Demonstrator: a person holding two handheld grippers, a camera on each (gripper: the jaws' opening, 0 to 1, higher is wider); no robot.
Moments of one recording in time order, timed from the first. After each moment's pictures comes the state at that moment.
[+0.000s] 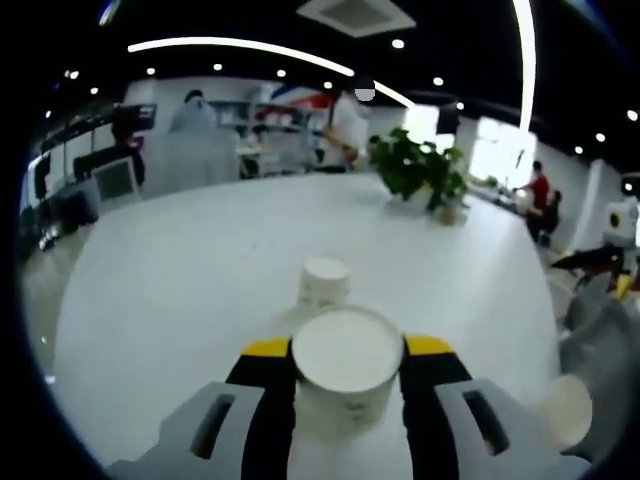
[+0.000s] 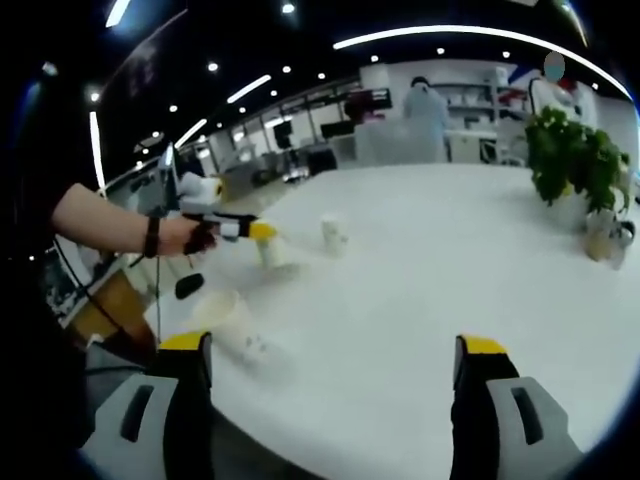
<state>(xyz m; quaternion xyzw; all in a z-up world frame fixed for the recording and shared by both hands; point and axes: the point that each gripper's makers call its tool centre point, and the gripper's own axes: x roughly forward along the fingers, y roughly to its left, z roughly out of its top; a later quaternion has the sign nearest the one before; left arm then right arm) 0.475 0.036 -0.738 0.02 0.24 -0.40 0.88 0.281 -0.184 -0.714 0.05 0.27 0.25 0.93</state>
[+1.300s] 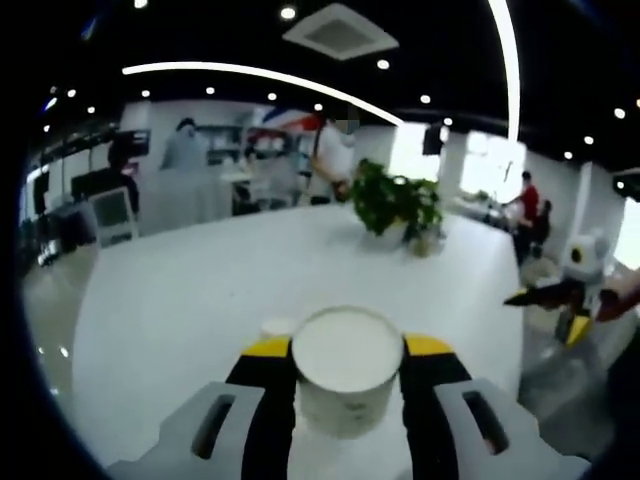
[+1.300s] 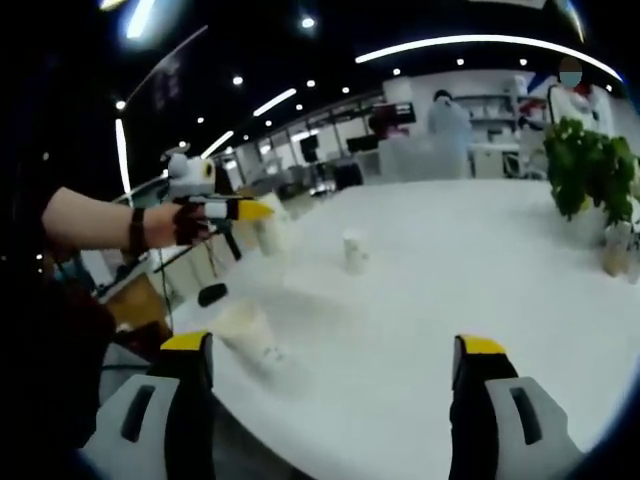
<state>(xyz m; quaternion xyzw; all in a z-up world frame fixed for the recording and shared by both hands) 0.424 -0.002 -0.642 0.01 0.19 -0.42 0.89 0.281 -0.182 -0.698 0.07 0.24 0.30 0.92</state>
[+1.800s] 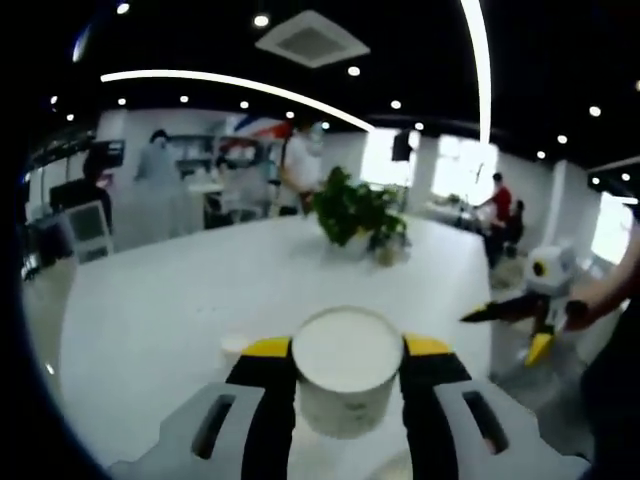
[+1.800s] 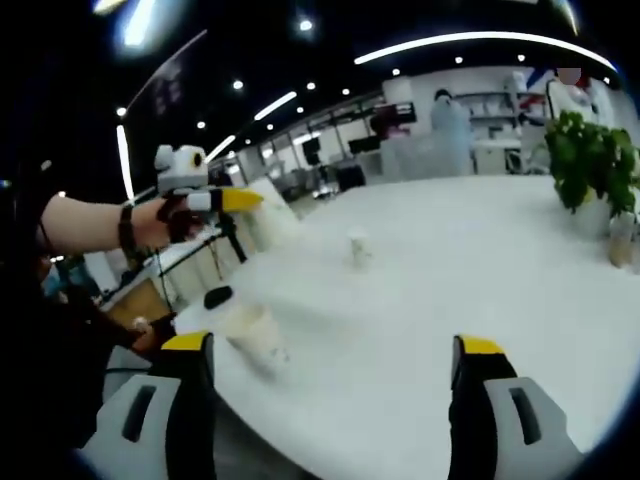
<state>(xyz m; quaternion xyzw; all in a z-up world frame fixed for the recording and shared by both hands) 0.391 -0.030 -0.620 0.00 0.17 -0.48 0.86 0.276 -0.175 -0.700 0.08 0.23 0.31 0.92</state>
